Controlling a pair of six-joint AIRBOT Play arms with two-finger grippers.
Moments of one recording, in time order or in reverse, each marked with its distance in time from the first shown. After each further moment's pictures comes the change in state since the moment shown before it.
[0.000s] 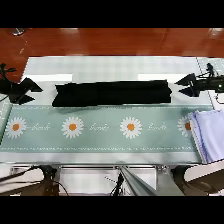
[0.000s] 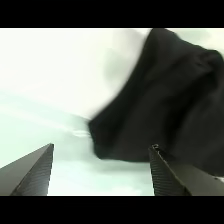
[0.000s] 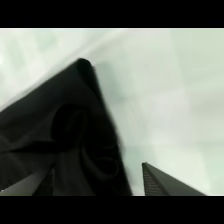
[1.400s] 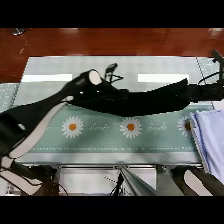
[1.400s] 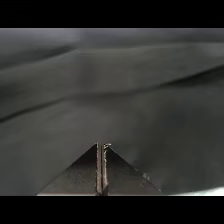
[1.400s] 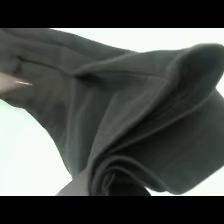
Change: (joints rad) left arm -0.999 -0.430 0.347 -0.216 0.255 -0.010; right arm 0.205 0.824 -0.385 -0.181 0.096 -0.029
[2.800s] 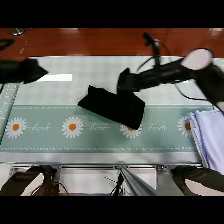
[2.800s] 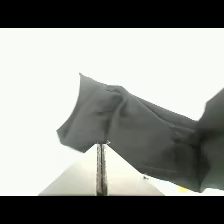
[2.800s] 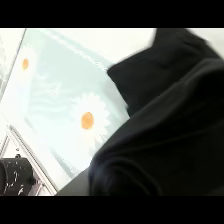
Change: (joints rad) left arm 0.602 0.982 -0.332 0.286 -0.252 -0.029; right arm 0.668 -0.395 0.351 0.189 -0.233 0.112
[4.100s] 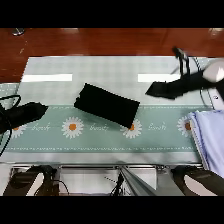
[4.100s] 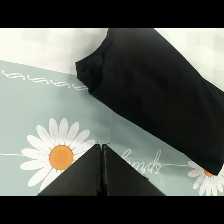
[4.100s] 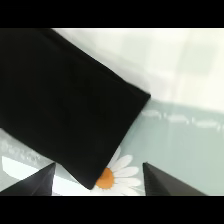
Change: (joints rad) left arm 0.026 0.320 -0.449 0.045 0.069 -0.117; right arm -0.270 0.277 -0.365 -0.339 -0.018 0.259
